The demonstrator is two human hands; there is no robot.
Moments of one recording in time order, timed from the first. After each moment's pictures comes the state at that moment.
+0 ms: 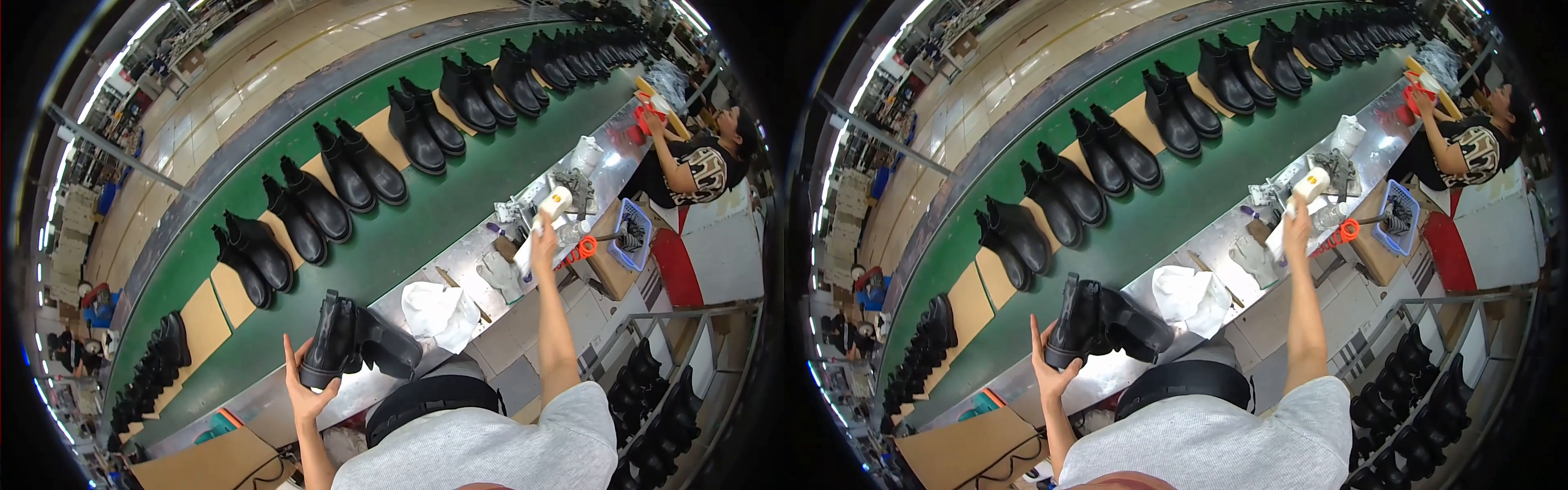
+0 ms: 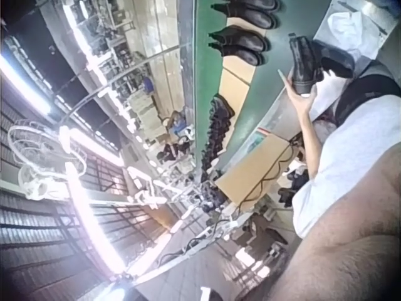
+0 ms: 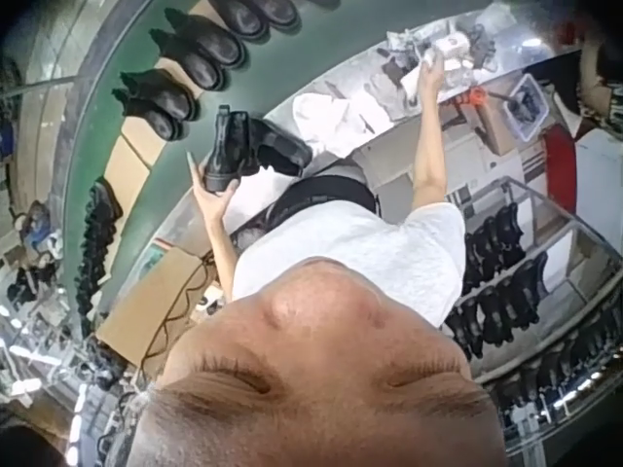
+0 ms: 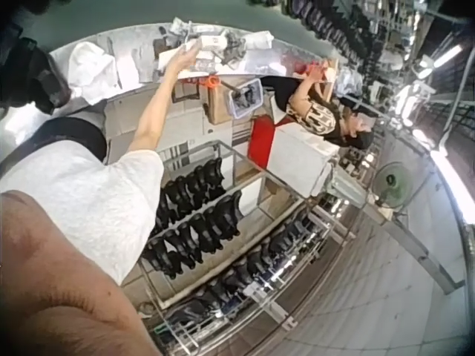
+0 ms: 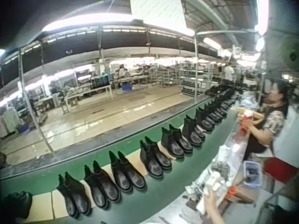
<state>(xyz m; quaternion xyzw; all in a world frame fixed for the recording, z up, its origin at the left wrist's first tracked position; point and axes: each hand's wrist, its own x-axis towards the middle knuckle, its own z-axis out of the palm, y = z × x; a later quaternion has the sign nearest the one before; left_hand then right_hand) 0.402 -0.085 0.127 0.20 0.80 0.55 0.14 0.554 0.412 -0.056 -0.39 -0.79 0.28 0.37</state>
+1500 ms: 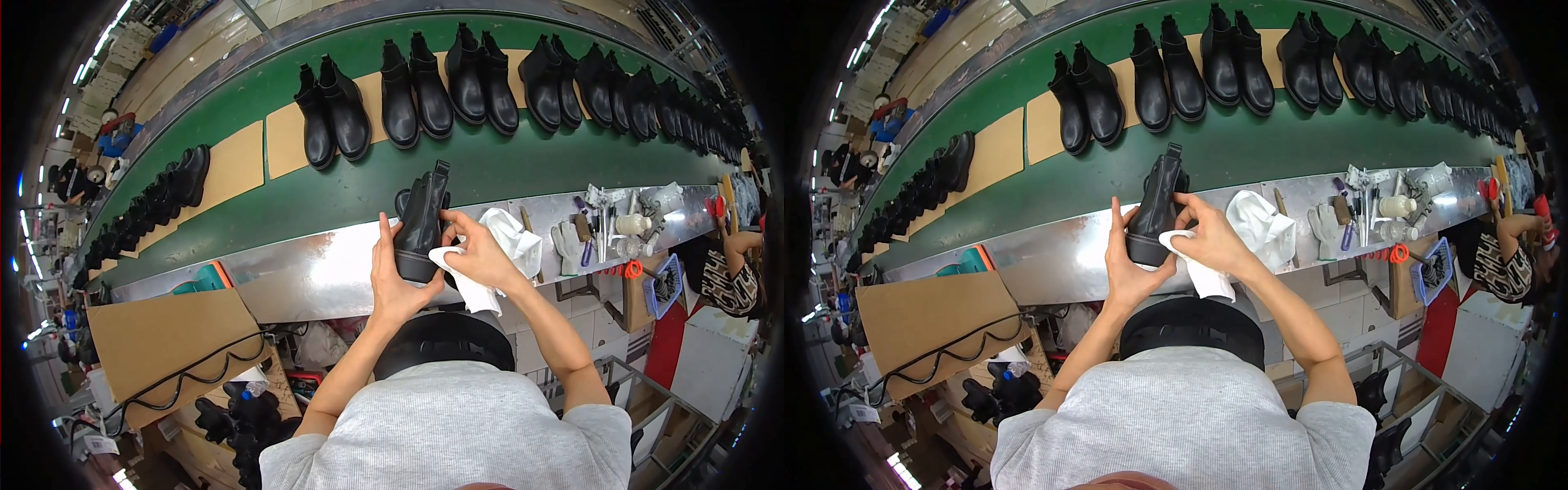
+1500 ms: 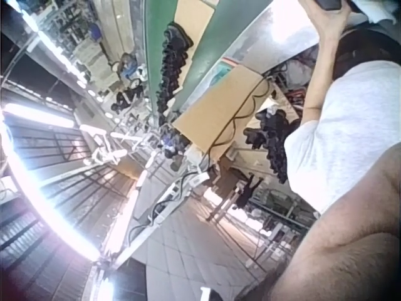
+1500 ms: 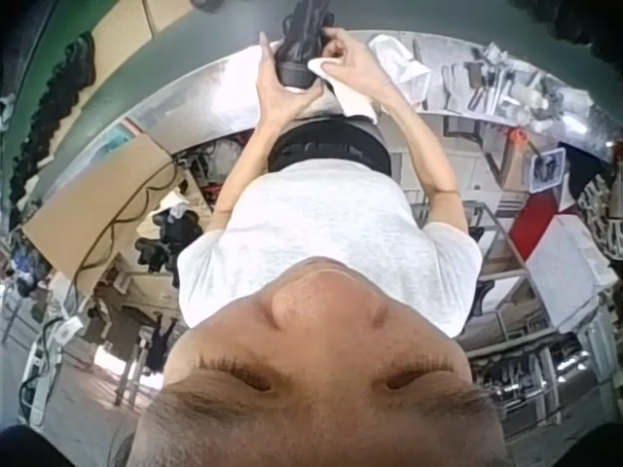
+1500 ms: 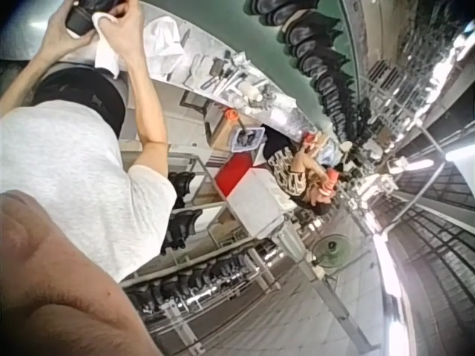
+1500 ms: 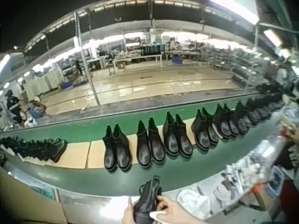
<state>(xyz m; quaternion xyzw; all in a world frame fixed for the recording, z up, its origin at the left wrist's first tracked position) 0.435 -0.057 0.111 0.17 0.85 0.51 -0.01 0.446 0.112 0.118 -0.07 -0.71 0.68 -0.13</state>
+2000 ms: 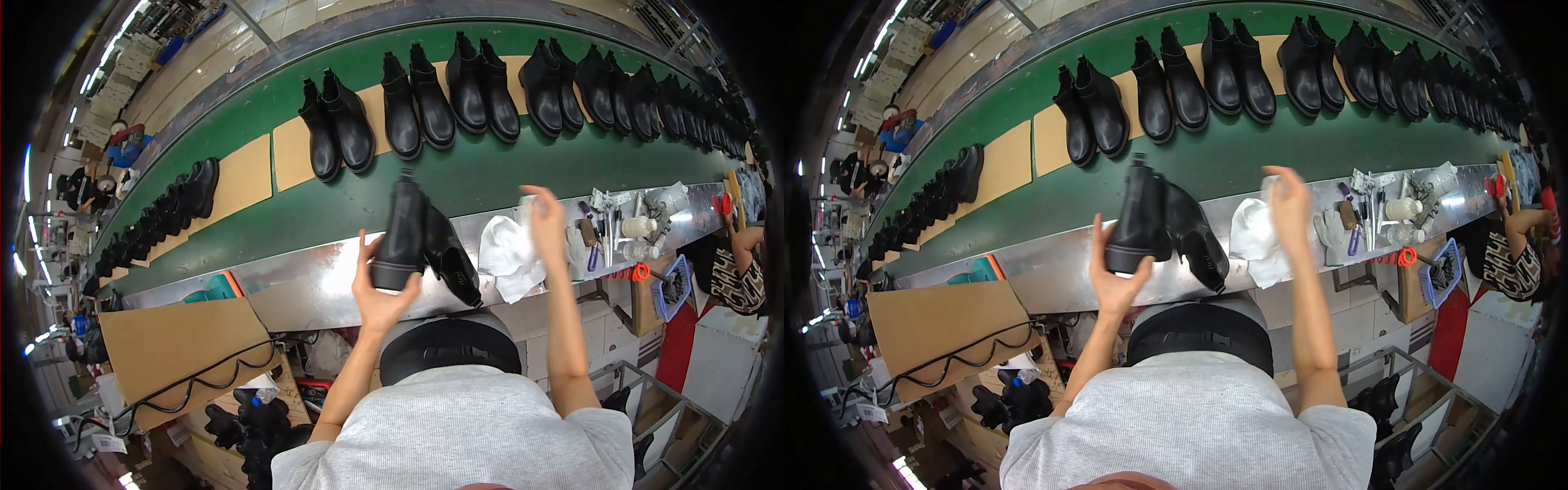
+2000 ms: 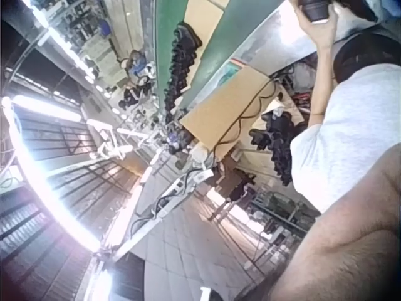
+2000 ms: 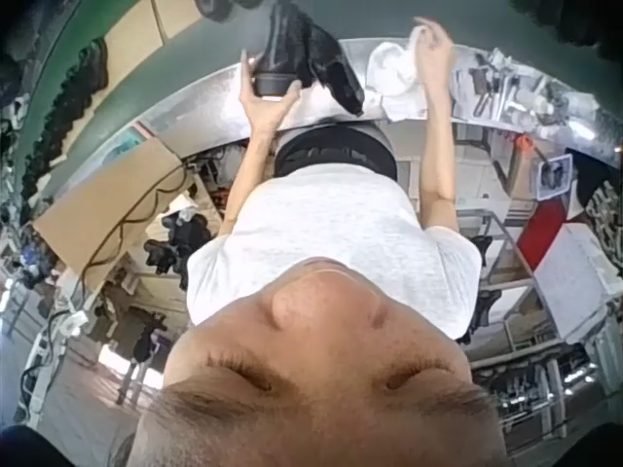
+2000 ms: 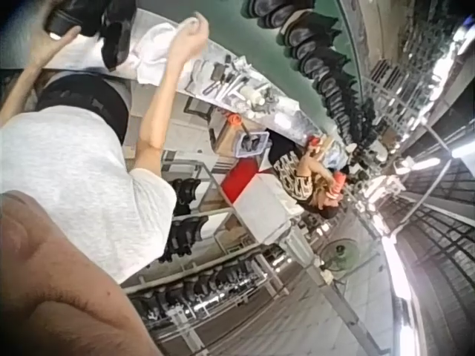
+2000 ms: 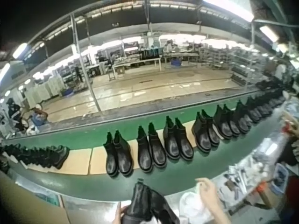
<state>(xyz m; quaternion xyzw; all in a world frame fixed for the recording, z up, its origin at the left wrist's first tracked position) 0.434 -0.082 0.112 0.08 0.81 0.58 -0.01 0.443 0.207 0.068 -0.21 -0.84 0.47 0.20</state>
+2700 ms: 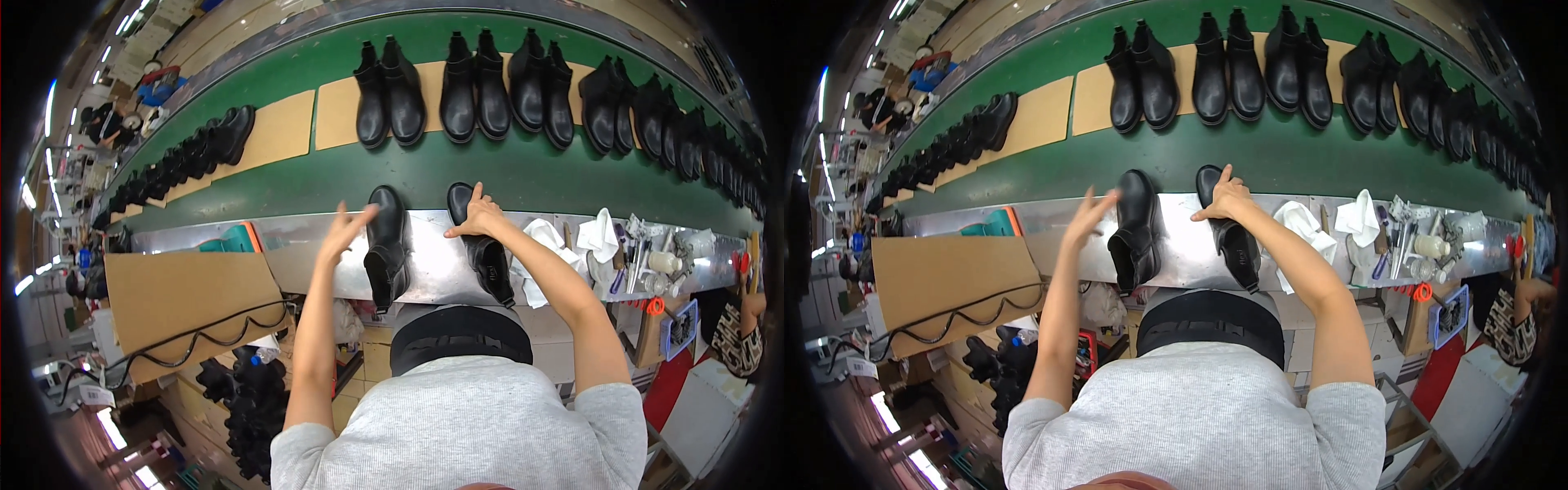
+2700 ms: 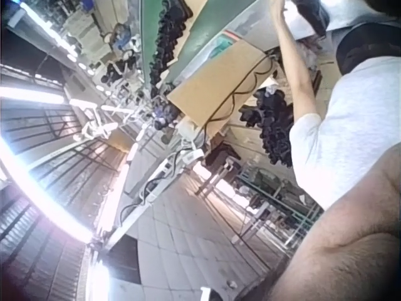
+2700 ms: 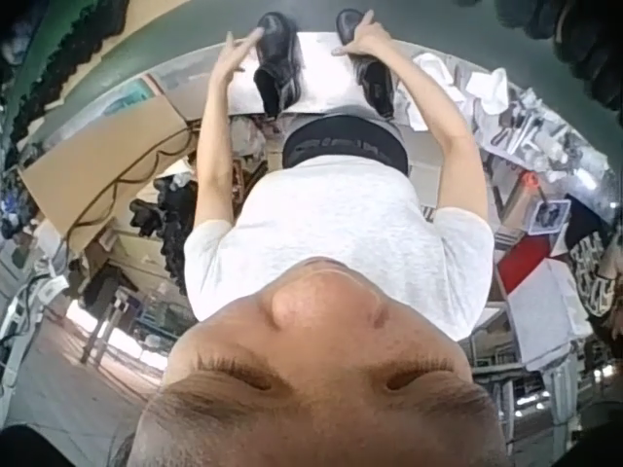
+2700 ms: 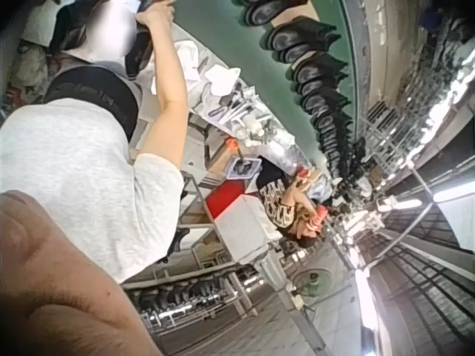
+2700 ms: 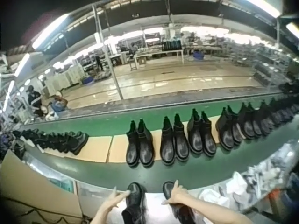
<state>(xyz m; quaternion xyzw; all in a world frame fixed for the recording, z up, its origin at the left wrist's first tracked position) 0.331 -0.207 0.051 -0.19 0.83 0.43 0.30 0.343 0.083 0.002 -0.02 -0.91 0.18 -0.36</state>
